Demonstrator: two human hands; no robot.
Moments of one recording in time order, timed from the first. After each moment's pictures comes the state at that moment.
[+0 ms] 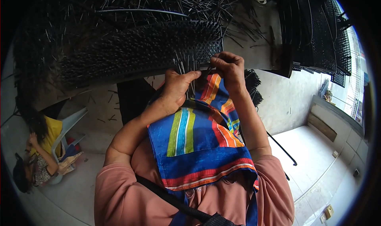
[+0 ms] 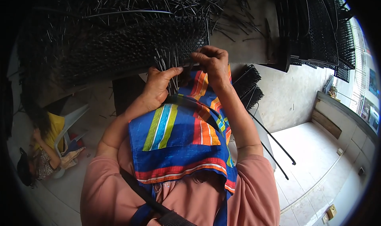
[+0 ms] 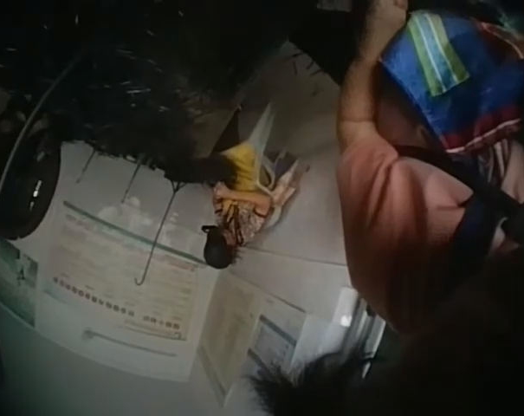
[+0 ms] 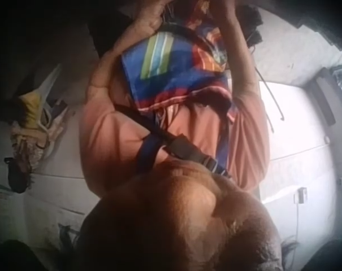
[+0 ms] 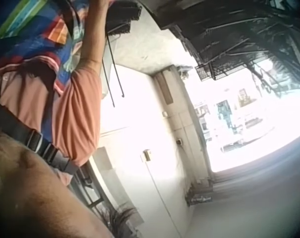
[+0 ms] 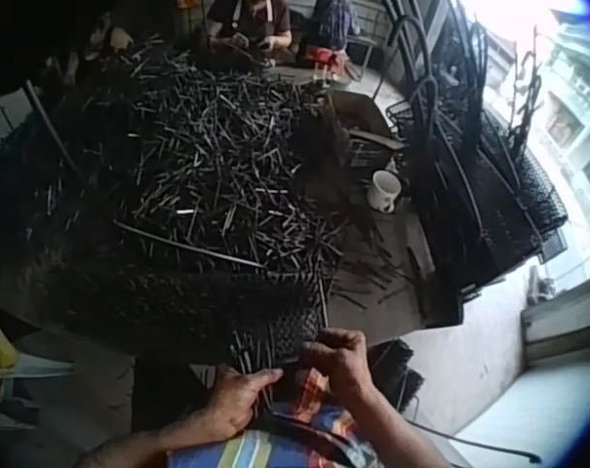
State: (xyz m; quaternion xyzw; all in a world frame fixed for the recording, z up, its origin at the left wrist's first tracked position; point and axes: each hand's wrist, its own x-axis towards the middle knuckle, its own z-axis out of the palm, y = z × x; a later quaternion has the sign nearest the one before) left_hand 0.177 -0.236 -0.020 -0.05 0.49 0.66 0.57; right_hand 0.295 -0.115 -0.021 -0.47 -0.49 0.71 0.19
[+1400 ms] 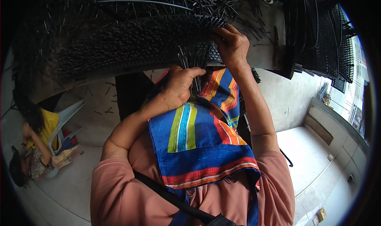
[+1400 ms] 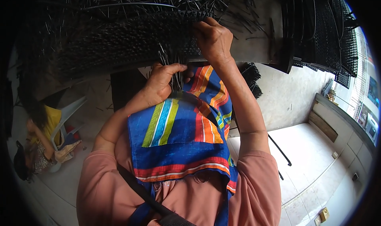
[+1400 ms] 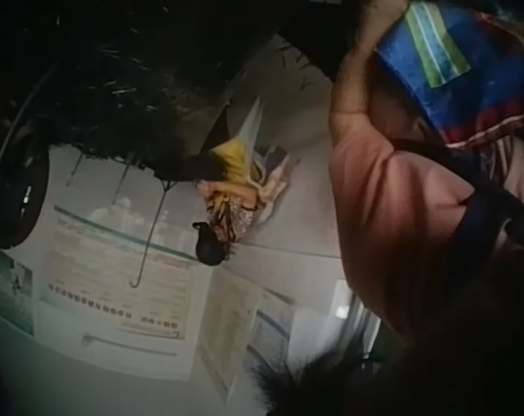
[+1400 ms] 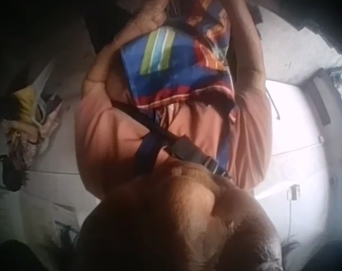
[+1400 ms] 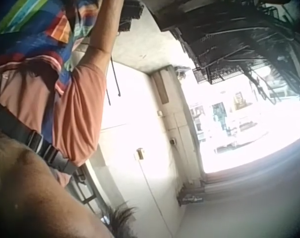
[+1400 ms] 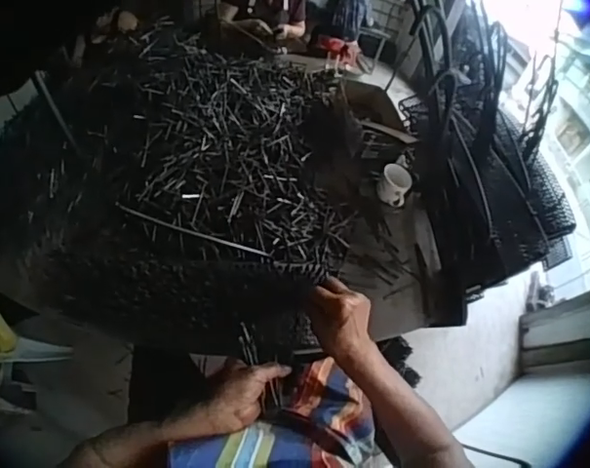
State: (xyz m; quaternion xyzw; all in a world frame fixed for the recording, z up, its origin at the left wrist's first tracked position) left_hand 0.178 -0.232 -0.022 -0.09 0.48 0.62 0.61; right_hand 0.257 -0.072 -0.024 -0.28 -0.91 0.16 0.26
